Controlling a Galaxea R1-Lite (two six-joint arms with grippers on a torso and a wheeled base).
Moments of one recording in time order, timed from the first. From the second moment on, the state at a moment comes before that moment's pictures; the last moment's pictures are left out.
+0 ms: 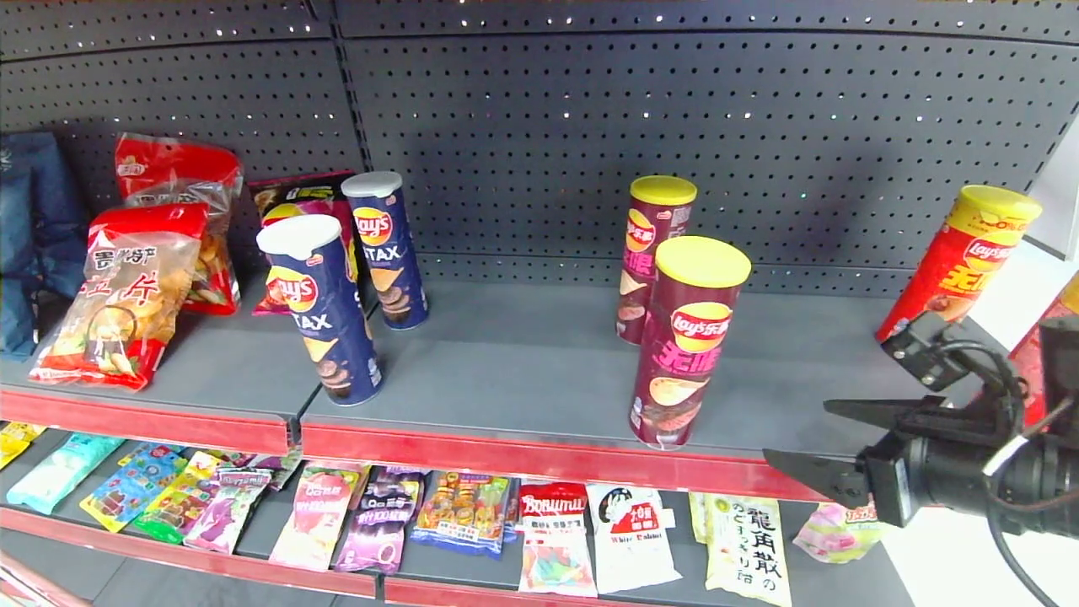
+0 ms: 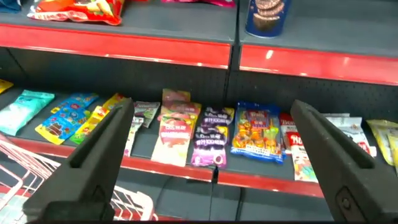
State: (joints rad) left arm 0.01 0.05 0.00 0.00 0.03 -0.03; right arm 0.31 1.36 -0.49 -0.33 0.21 -0.15
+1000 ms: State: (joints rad) left arm 0.02 0.03 0.00 0.00 0.03 -0.03; right arm 0.36 1.64 -0.68 -0.35 0.09 -0.15
